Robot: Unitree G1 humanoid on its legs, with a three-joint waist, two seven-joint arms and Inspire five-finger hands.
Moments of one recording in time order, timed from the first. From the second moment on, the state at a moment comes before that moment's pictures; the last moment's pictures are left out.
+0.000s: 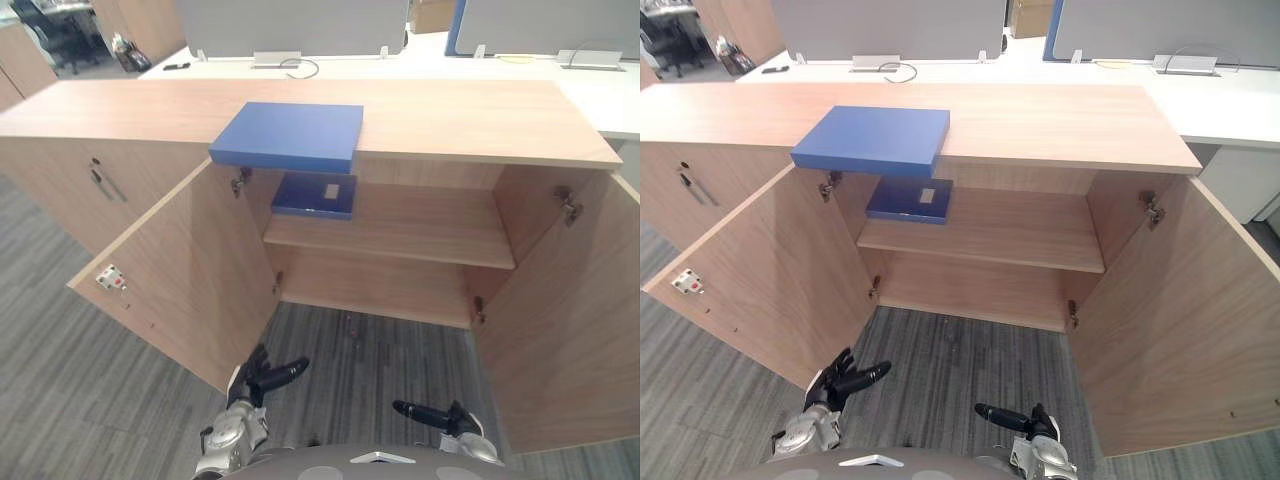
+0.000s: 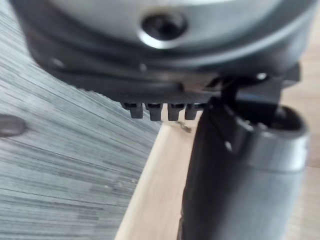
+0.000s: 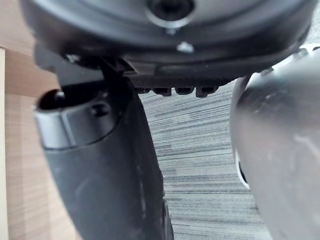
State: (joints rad) left arm 0.09 0.08 -0.17 0.83 -0.47 -0.23 0.00; right arm 0.00 -0.11 -0.16 1.18 0.13 -0.08 -0.06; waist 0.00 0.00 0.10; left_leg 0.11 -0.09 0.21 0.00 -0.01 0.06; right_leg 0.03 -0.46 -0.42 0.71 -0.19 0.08
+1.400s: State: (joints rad) left arm 0.23 0.18 -0.06 -0.17 0.32 -0.20 0.35; right arm 0.02 -0.08 0.01 1.24 0.12 -0.07 -0.05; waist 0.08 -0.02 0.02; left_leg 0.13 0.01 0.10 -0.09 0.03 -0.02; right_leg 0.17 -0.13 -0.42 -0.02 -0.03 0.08
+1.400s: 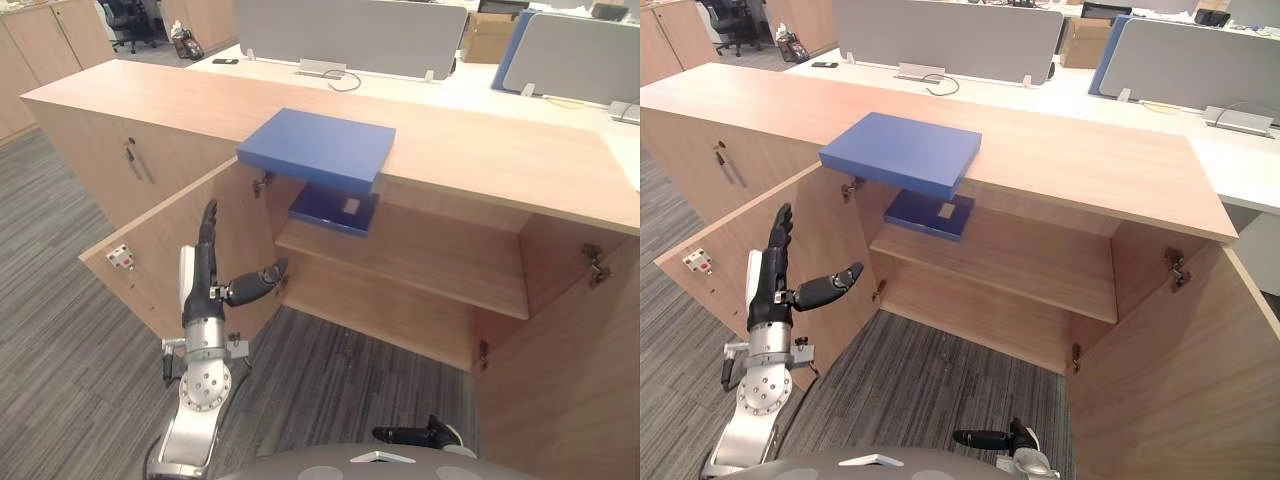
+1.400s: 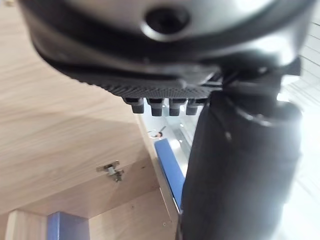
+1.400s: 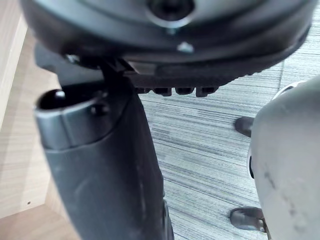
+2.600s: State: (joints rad) left arm -0.39 0.61 -0.05 0.28 0.83 -0.10 0.45; right arm 0.04 -0.07 -0.13 1.17 0.13 -0.07 -0.01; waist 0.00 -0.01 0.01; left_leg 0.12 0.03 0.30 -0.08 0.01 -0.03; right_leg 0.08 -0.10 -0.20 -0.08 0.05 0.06
